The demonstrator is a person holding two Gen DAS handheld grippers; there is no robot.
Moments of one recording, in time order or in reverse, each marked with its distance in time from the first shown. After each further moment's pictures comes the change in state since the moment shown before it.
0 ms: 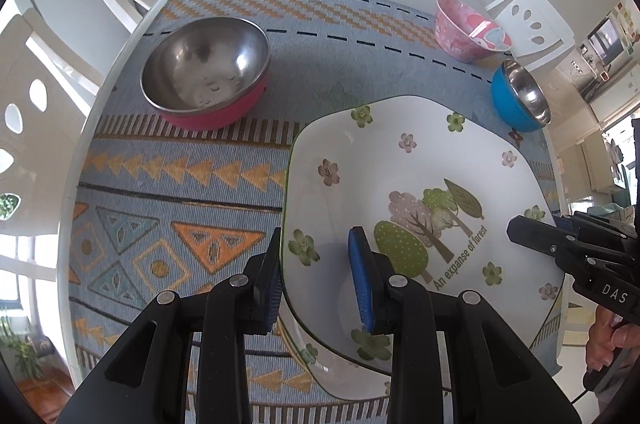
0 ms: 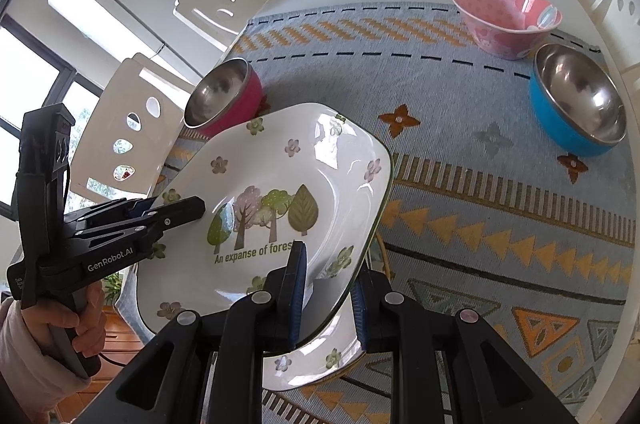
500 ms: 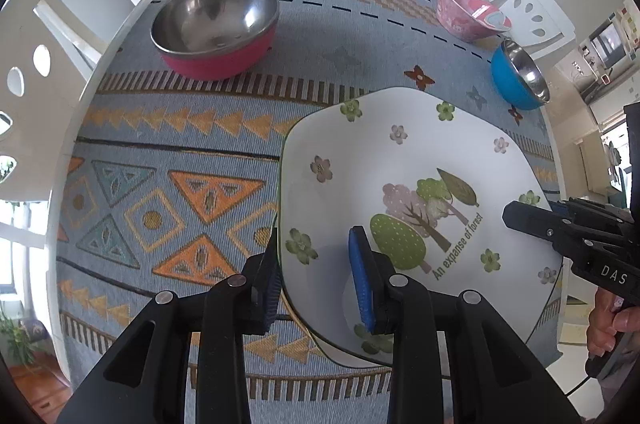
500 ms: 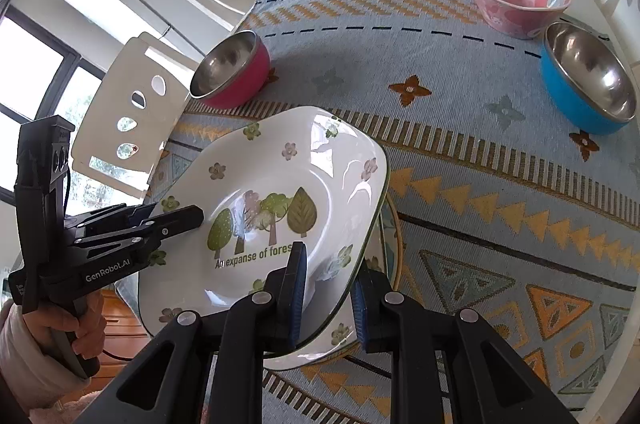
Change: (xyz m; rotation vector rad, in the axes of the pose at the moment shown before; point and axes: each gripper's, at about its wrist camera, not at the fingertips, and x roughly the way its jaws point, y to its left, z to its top) left arm 0.002 0.007 -0.034 -0.029 0.039 -0.017; right arm 0.009 0.003 -0.019 -0.017 0.045 0.017
